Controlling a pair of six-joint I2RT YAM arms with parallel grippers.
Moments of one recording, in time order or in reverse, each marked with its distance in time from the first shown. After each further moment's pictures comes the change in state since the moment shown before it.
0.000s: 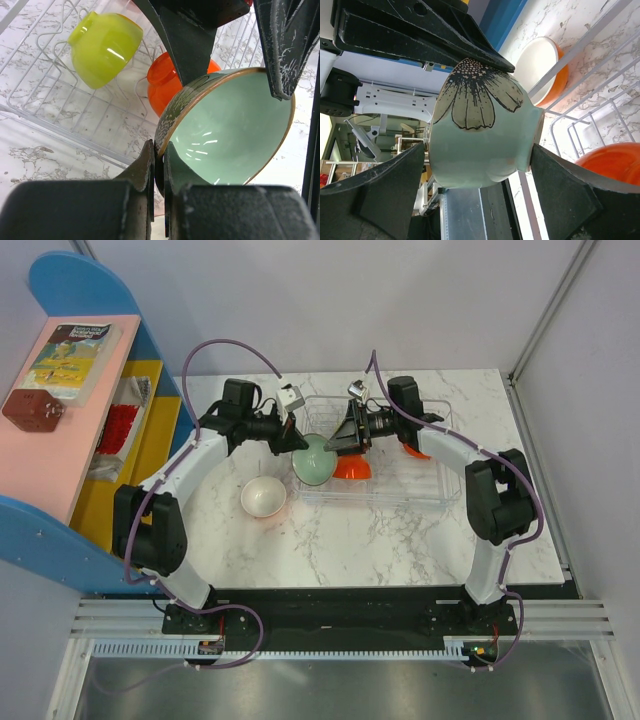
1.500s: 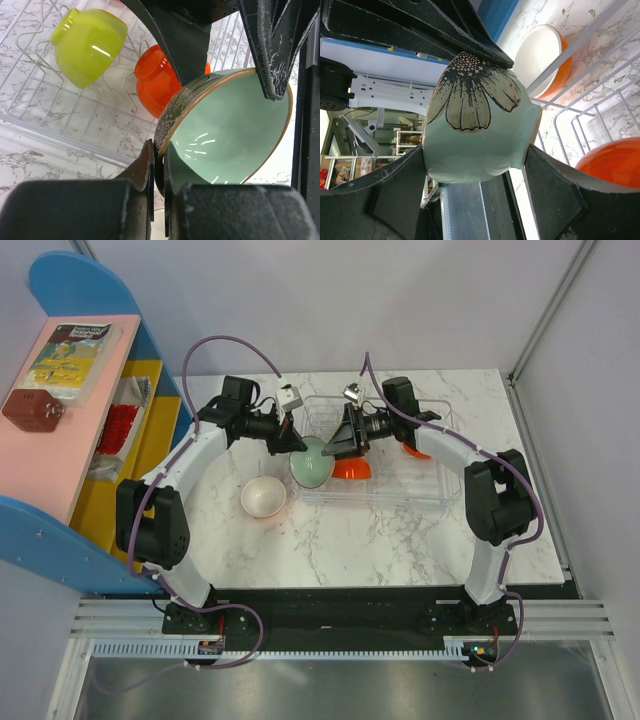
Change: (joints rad) left arm 0.016 0.045 0.069 -0.132 0.080 0.094; right arm 0.022 0.000 0.024 -0.104 0.011 -0.061
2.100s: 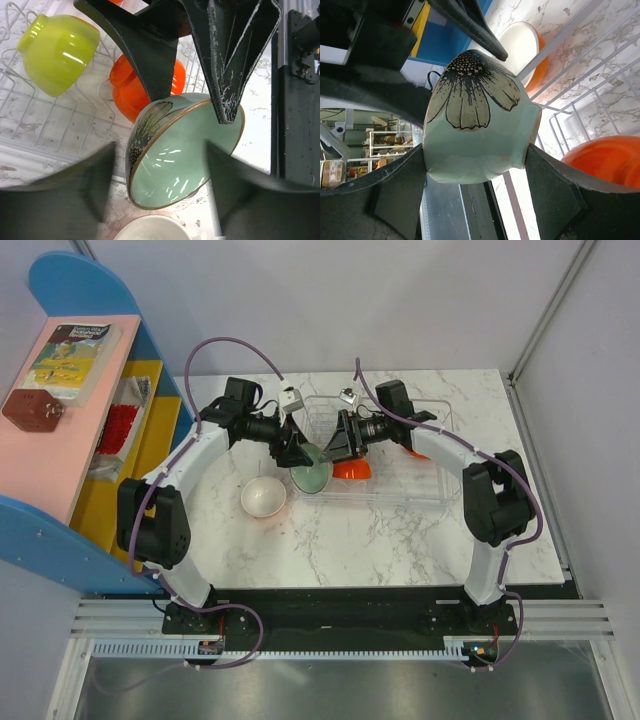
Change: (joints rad) left arm -0.007 0.006 0.003 -0.047 0.079 0.012; right arm 0.028 0.000 0.018 -0.115 0.096 -0.151
